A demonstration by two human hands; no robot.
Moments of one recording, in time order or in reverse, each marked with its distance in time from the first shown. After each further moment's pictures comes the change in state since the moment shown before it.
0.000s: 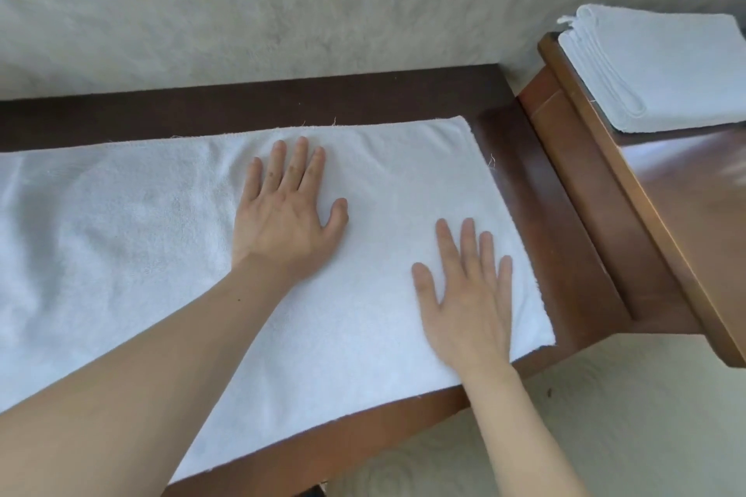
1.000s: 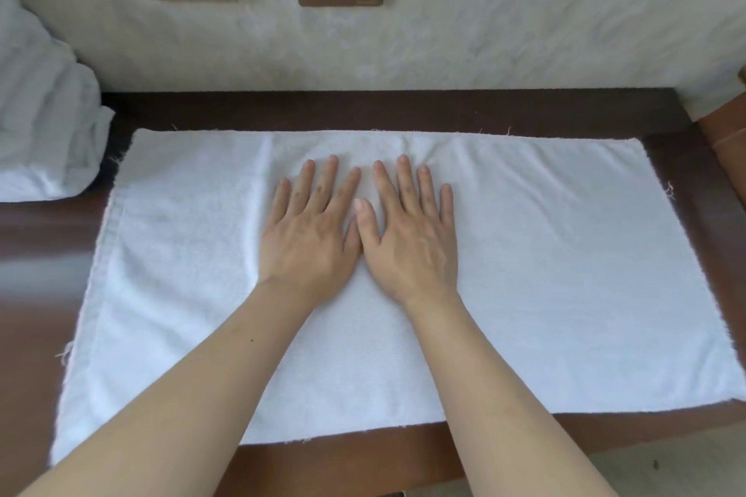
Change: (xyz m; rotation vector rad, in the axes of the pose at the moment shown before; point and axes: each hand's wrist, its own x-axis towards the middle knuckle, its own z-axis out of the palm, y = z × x) left_hand -0.084 -0.153 -0.040 0.005 -0.028 -0.156; right_hand 0.019 -0.258 0.025 0.109 0.009 -0.375
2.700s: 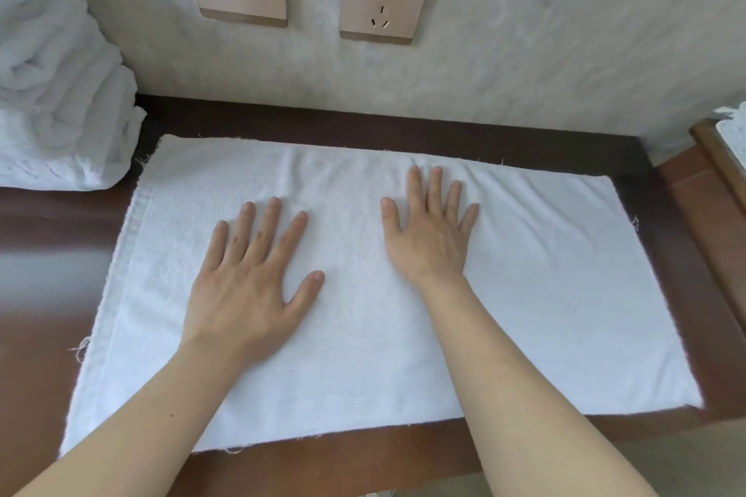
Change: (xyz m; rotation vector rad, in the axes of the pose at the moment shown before) left_hand -0.072 -0.066 -0.015 0.074 0.002 -0.024; right_hand 0.019 -0.001 -0.014 -0.037 -0.080 0.186
